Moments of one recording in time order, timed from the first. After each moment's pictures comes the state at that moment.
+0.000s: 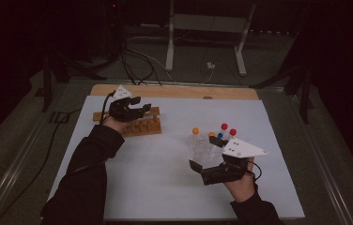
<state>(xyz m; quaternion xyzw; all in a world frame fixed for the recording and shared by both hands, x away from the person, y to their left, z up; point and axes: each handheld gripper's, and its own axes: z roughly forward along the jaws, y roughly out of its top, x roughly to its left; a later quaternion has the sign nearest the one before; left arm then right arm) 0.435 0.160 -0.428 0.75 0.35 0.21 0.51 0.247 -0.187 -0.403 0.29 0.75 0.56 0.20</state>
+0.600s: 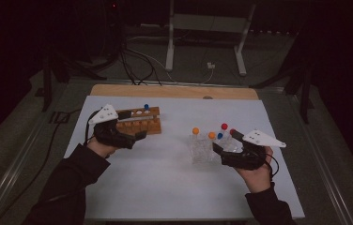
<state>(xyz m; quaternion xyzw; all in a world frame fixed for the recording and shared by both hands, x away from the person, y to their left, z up) 0.336 0.175 -0.411 0.77 0.26 0.16 0.56 0.275 -0.239 -0.417 0.40 0.72 0.51 0.24</state>
